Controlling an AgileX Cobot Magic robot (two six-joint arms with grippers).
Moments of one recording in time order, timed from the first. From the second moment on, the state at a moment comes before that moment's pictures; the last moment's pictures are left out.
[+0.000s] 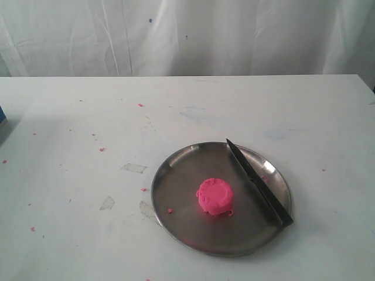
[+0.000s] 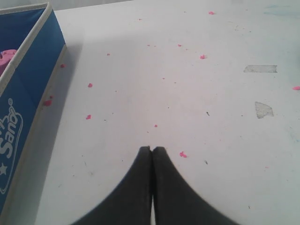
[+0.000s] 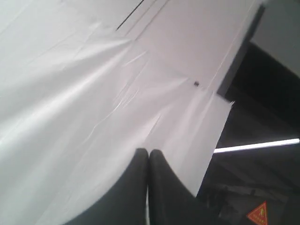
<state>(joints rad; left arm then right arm) 0.09 0.00 0.03 -0.23 0.41 0.31 0.00 0.00 0.00 -0.23 -0.63 -0.36</state>
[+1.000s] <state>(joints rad) 0.09 0.00 0.03 -0.23 0.41 0.31 0.07 0.90 -0.37 -0.16 0.31 0.40</state>
